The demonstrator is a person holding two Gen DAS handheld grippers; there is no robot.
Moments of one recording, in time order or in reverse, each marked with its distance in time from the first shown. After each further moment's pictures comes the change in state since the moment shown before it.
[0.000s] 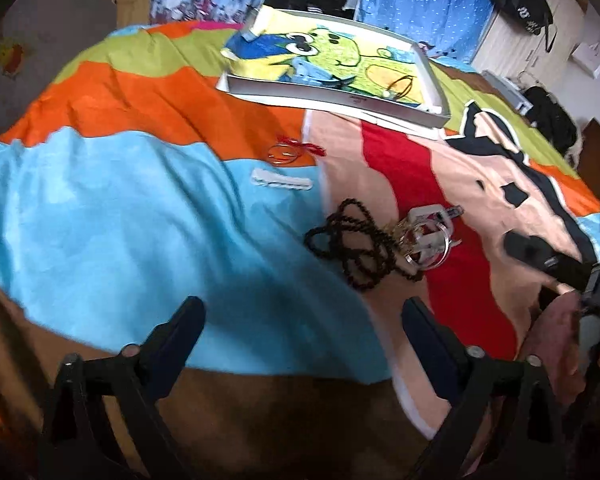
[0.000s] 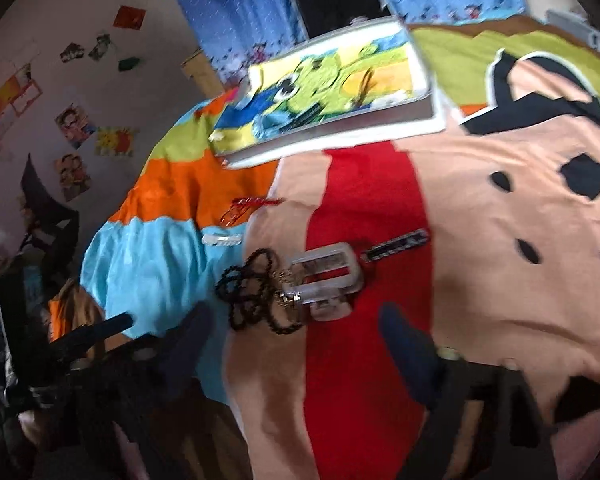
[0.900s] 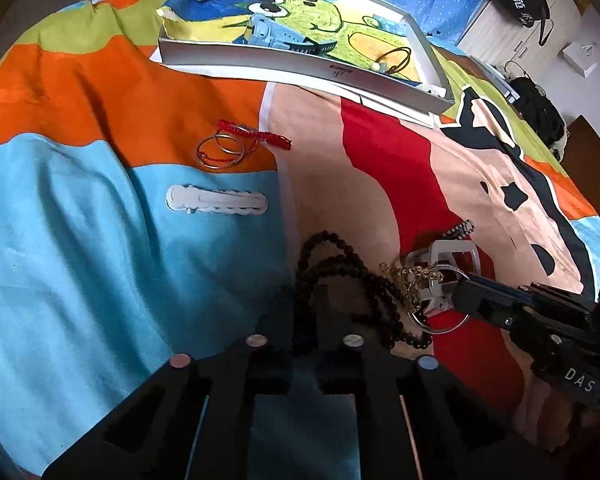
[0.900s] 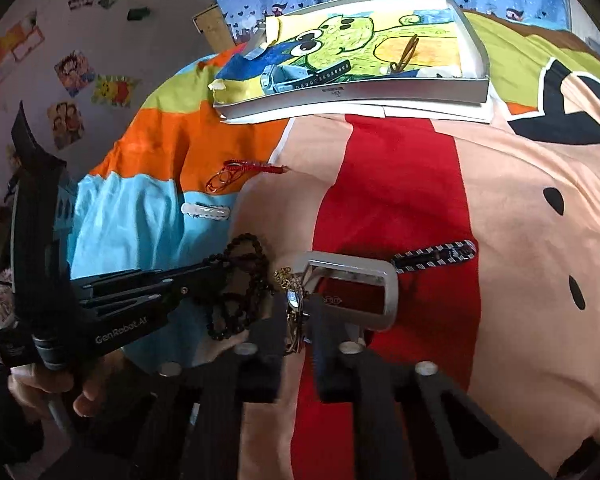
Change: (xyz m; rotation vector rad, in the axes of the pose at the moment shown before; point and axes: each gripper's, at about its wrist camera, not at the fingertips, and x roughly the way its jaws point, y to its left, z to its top) left arm 0.078 -0.003 0.037 0.009 0.066 -0.095; right arm 0.054 0.013 0.010 -0.132 0.098 -0.074
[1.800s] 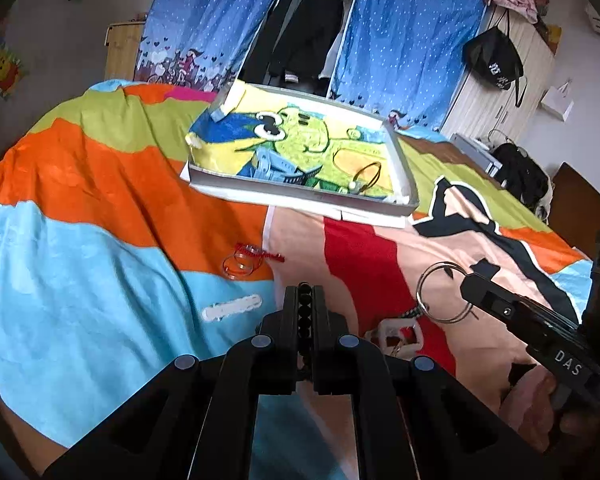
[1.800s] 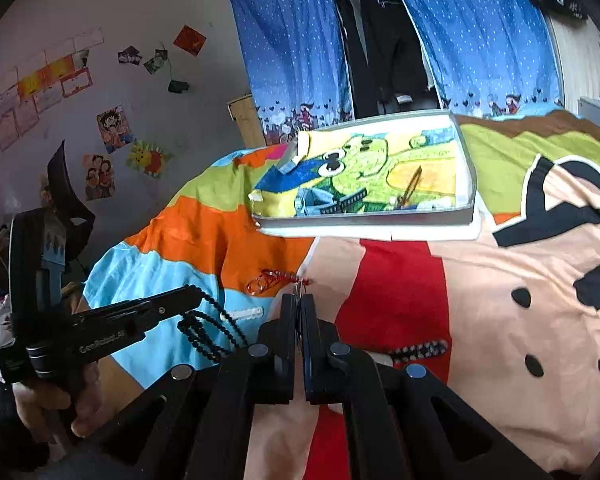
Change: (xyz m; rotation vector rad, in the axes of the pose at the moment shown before) left arm -0.081 -0.023 0.008 0.006 -0.348 0.007; right arm -0.070 0.014 0.013 -0.086 -0.381 0.048
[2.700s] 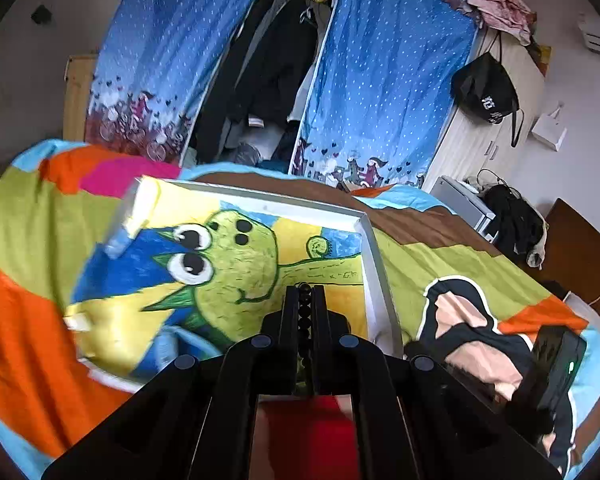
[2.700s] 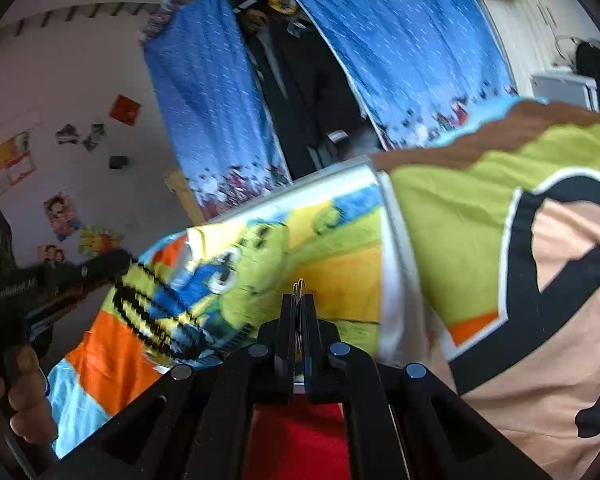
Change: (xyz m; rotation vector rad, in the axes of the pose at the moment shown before) left arm 0.137 -0.039 0.174 0.024 -0.094 -0.082; right arm 0.086 -0.152 0.094 0.221 -0.166 -0.111
